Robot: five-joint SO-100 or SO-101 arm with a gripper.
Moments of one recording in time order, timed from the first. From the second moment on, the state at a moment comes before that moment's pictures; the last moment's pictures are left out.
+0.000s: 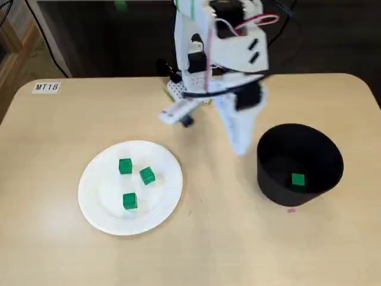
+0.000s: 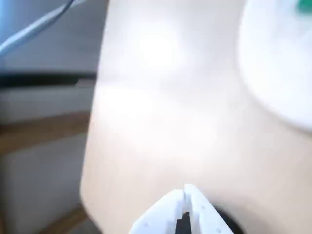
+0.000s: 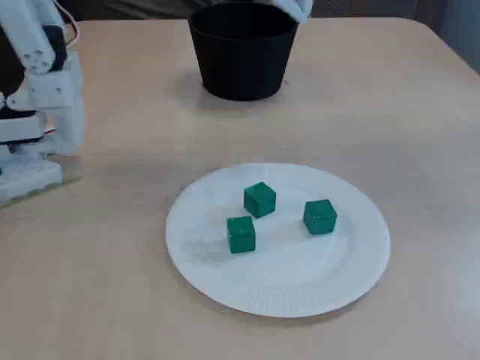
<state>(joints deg) 8.2 100.7 81.2 77.3 -23.6</state>
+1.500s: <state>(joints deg) 20.8 44.6 36.2 94.9 -31.8</state>
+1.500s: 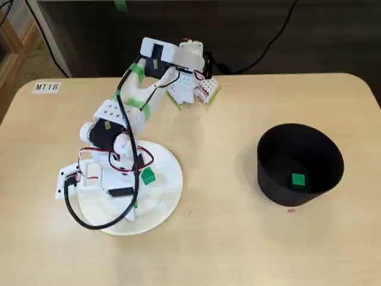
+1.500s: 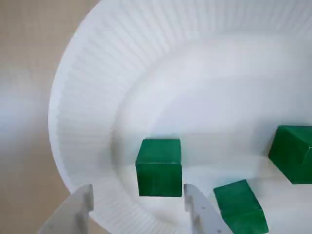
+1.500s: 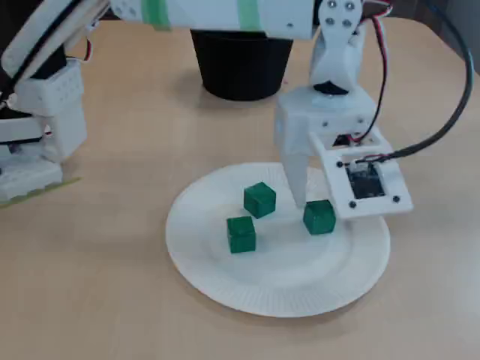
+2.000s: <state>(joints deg) 21.8 43.9 36.2 94.9 -30.1</state>
